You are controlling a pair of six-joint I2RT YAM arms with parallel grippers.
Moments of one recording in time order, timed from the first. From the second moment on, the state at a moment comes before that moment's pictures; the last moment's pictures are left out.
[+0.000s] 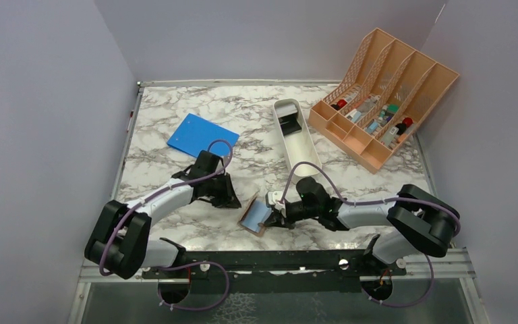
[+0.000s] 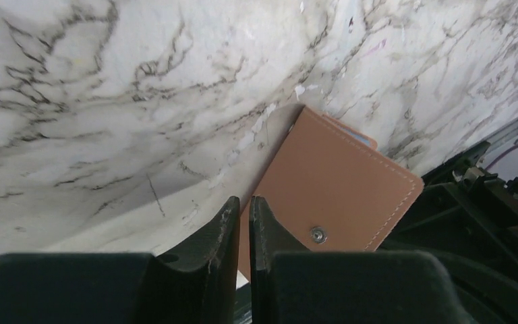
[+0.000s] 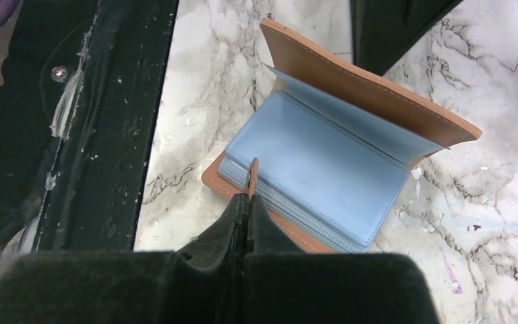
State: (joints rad) left arm -0.44 1.31 0.62 -0.36 0.43 -0.64; right arm 0.94 1.47 0.43 0.54 -0.65 -0.34
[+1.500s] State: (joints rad) left arm -0.70 1.26 0.48 -0.19 0.37 -0.86; right arm 0.94 1.48 0.33 0.72 -0.62 0.11
